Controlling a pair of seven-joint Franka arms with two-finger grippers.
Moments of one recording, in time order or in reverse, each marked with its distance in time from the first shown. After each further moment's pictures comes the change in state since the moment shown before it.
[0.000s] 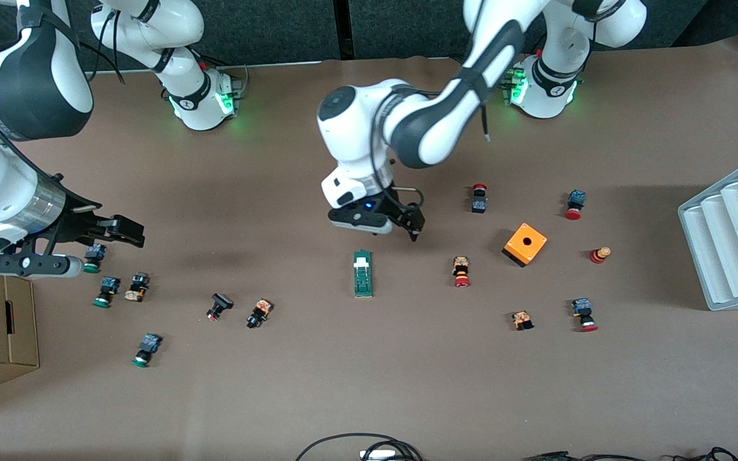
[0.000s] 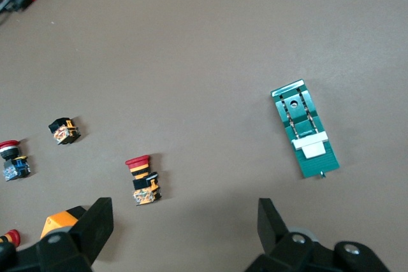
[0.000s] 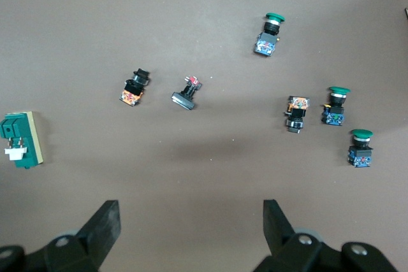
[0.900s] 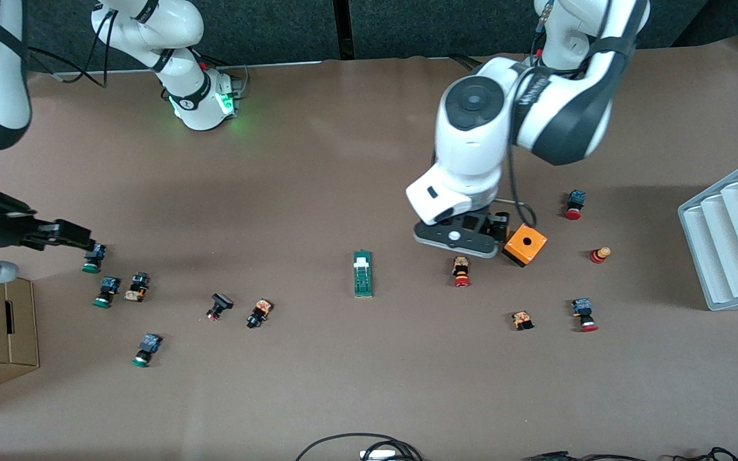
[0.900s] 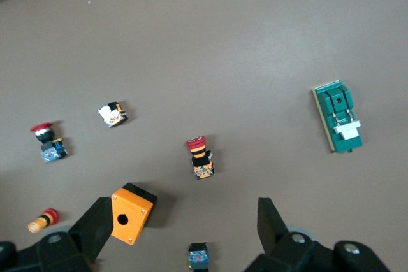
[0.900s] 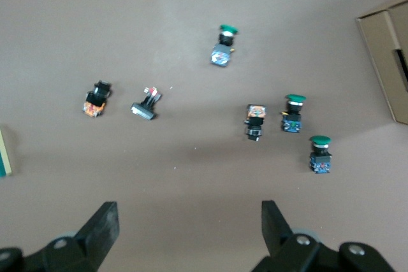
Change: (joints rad) left arm 0.265 -0.182 0.004 0.008 -0.281 -0.114 0.320; right arm -0.082 -0.005 -0.093 0.024 0.009 -0.001 -0.122
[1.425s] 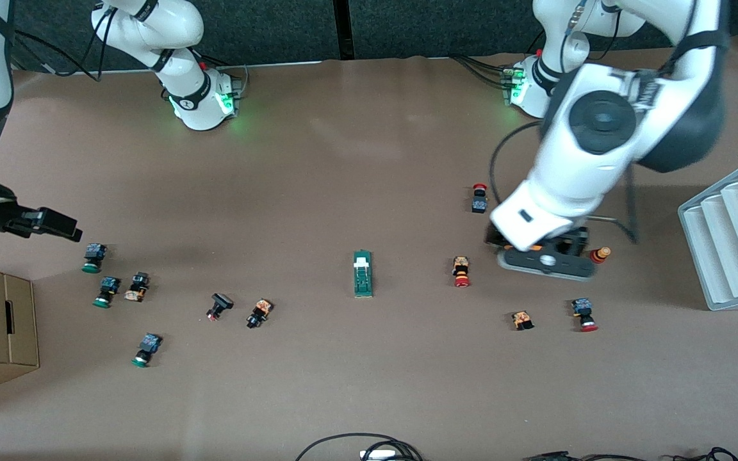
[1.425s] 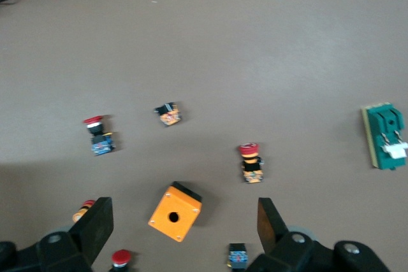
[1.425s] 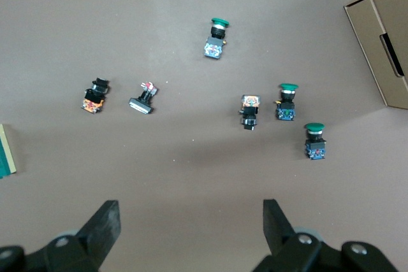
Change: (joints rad) left arm 0.187 -0.045 0.003 0.012 -0.028 -0.039 0.116; right arm -0.005 -0.087 0.007 -0.092 0.000 0.004 0.010
